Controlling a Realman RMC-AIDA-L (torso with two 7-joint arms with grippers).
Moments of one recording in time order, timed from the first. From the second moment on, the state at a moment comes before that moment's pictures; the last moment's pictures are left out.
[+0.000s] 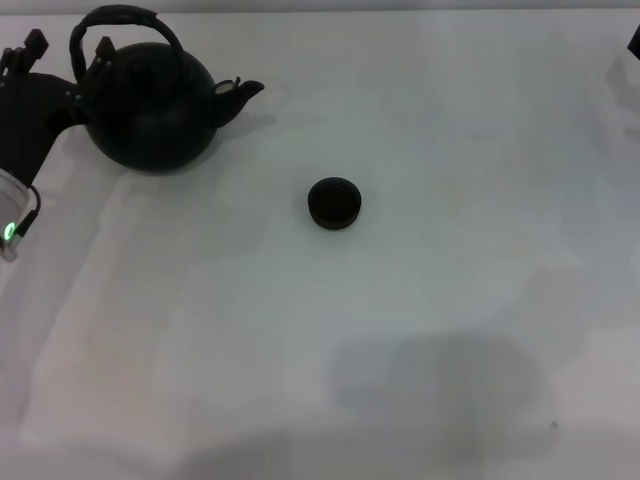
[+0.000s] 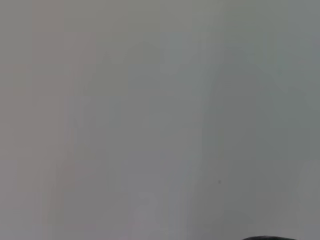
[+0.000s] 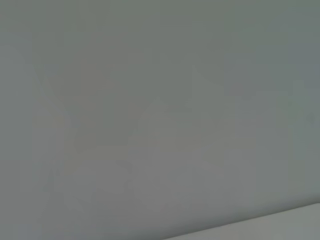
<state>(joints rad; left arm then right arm) -0.38 -2.08 1.86 0.23 -0.23 1.11 -0.36 0.66 2.02 -0.80 -0.04 2.69 0.59 -2.69</state>
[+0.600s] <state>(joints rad) -0.32 -2.08 1.86 0.21 -0.50 1.16 -0.36 0.66 2.03 -0.80 -0.04 2.68 0.61 -2.69</state>
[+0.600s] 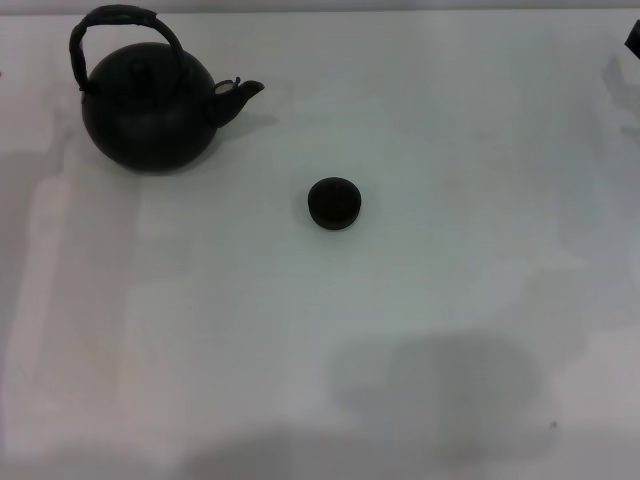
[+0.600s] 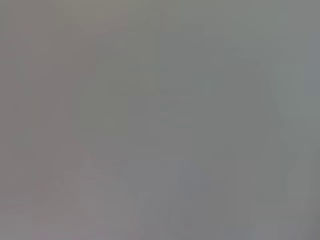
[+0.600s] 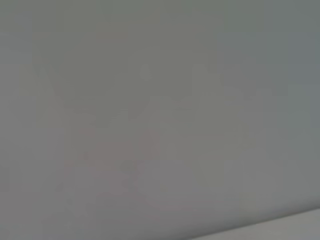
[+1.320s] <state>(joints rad) -0.44 -2.08 1.86 0.13 -0.59 0.97 -0.36 0.70 2.03 -0.81 -0.04 2.68 0.63 -2.68</state>
